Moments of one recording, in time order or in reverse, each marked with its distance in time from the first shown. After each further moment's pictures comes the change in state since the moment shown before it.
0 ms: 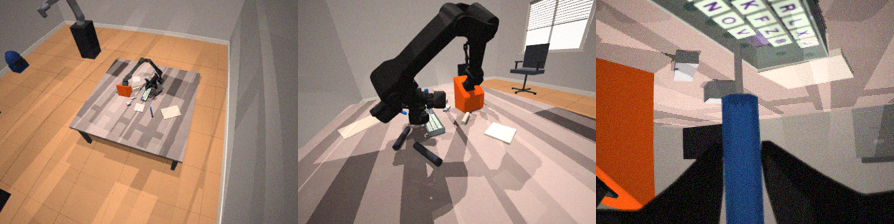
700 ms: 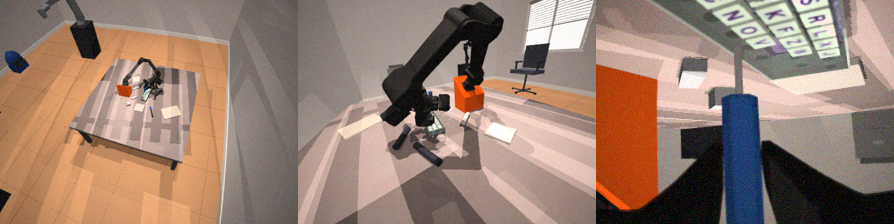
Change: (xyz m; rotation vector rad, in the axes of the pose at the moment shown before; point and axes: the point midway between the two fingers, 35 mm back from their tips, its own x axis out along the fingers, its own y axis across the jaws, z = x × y) arm 0.021 0.012 0.007 -0.011 0.009 -0.007
